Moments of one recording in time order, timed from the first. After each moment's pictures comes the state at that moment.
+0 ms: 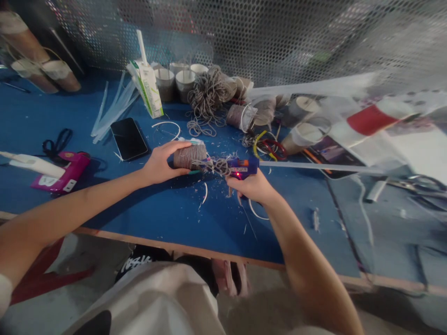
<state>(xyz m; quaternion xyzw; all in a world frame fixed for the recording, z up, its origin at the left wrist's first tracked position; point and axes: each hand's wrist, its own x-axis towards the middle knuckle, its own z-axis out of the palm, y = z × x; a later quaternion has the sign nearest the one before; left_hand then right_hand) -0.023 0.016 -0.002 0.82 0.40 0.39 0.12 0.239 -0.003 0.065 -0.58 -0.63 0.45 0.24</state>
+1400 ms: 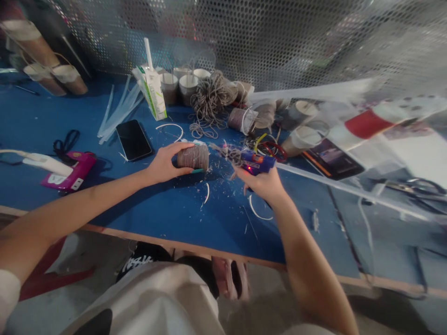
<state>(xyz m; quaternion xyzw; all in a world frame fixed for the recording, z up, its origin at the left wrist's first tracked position) -0.021 0.018 0.000 0.80 0.43 0.39 0.15 0.254 0.002 0.065 -0.56 -0.67 0.37 0.31</state>
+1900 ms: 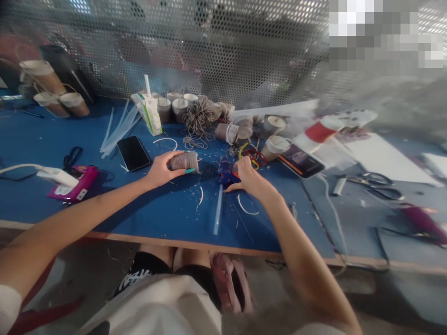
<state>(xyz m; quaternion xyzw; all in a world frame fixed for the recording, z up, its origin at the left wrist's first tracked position) -0.020 0.022 -0.003 0.75 0.46 0.45 0.18 0.291 0.038 0.038 -0.52 -0.83 0.12 0.14</state>
